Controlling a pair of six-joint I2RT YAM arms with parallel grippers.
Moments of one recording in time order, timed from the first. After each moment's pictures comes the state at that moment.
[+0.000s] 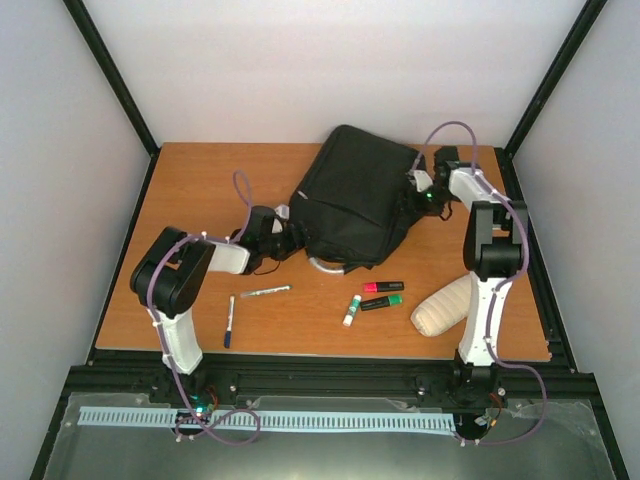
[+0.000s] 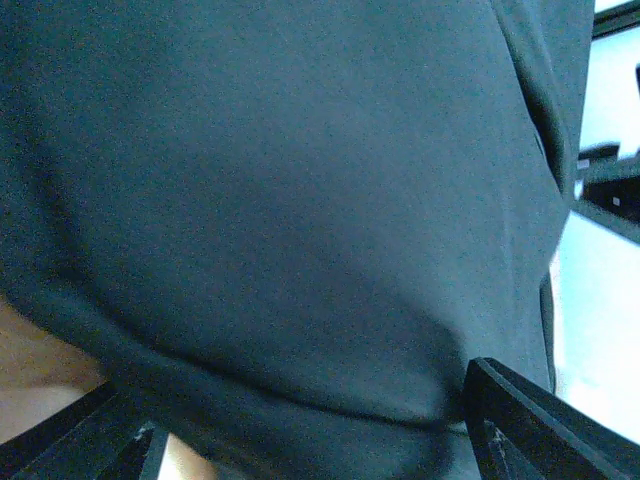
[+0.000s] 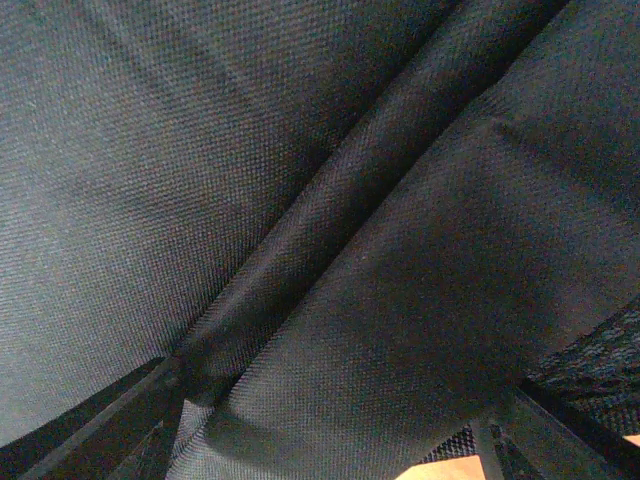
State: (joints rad) left arm -0.43 1.89 0.84 0.42 0.44 -0.88; right arm -0.01 2.18 1.70 -0.84 -0.48 -0.21
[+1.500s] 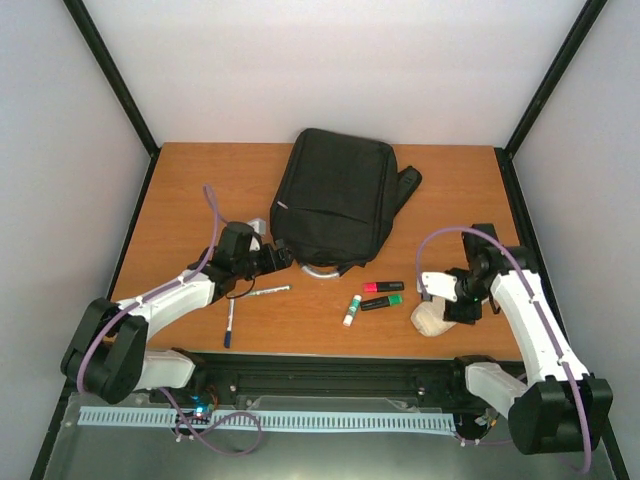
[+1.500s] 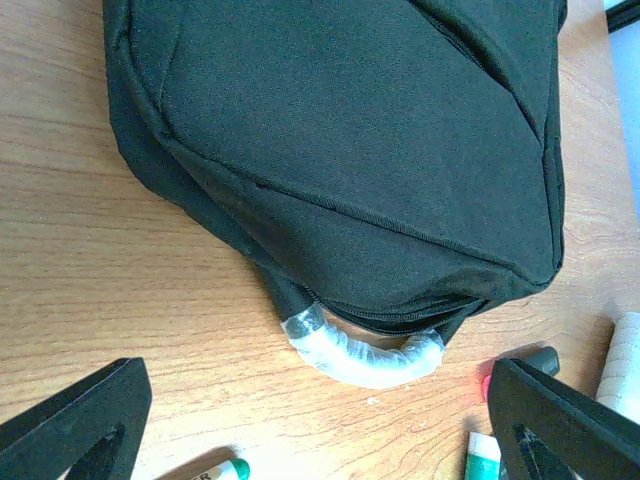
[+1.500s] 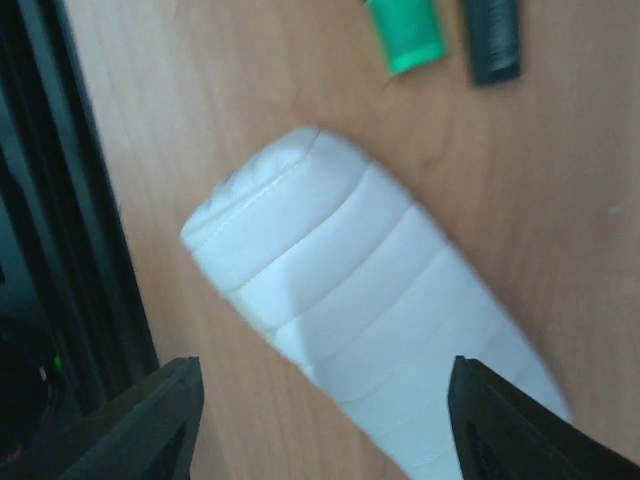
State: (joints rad) left arm -0.45 1.29 0.60 -0.02 0.23 -0.73; right arm 0.05 1.06 0.92 -1.29 -0.20 -1.36
